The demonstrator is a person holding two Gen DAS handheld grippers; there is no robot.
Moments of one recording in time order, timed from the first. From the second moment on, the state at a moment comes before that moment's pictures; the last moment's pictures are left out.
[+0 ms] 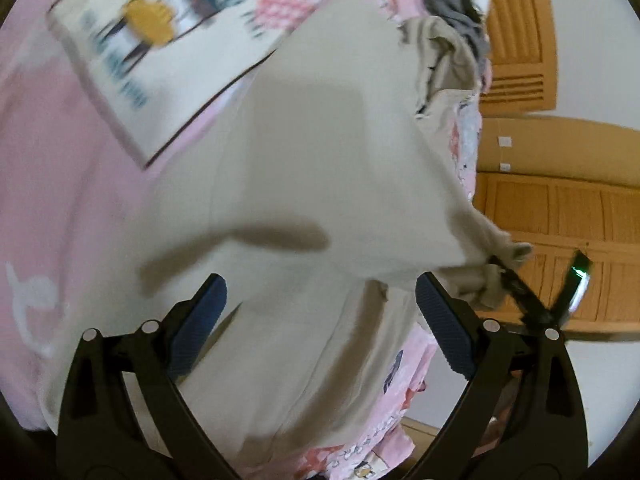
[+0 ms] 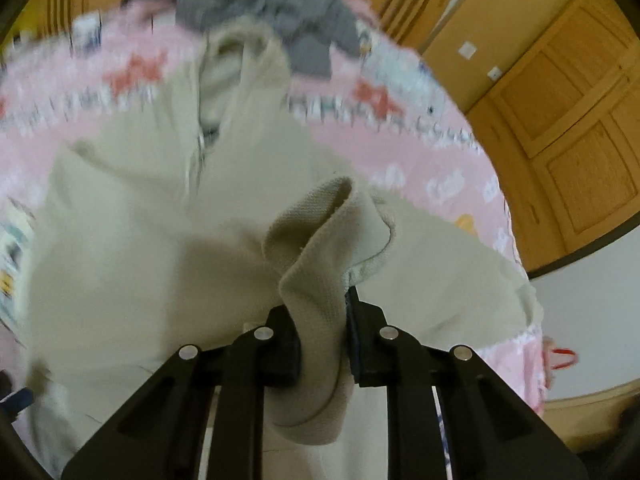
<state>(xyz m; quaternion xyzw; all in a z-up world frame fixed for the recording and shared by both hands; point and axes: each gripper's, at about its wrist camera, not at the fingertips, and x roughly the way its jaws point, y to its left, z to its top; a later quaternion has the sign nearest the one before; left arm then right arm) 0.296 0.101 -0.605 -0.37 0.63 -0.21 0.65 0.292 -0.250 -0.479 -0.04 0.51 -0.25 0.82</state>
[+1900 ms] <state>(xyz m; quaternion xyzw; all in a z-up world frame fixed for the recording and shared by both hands) 0.338 -0.011 -0.634 0.09 0.59 0.17 0.78 0.064 -0.493 -0.628 0.36 0.41 -0.06 0.84</state>
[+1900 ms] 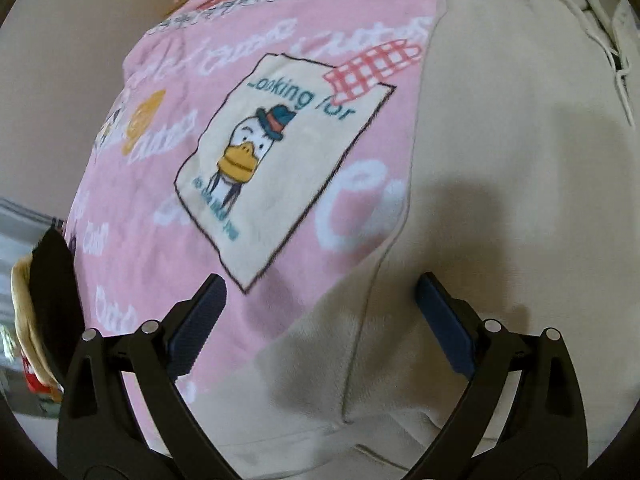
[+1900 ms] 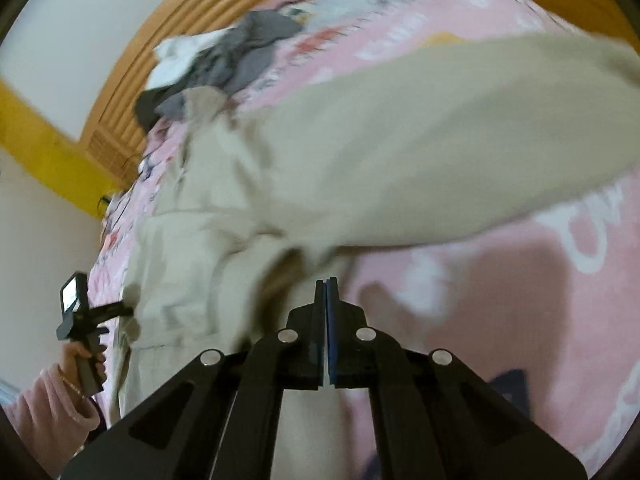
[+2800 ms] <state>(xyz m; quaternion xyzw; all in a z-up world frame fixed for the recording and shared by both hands) 0.279 -0.211 -0.585 0.04 0.62 -0.11 0.78 -0.038 -0.817 -0.638 0.55 0.26 -0.32 0.73</state>
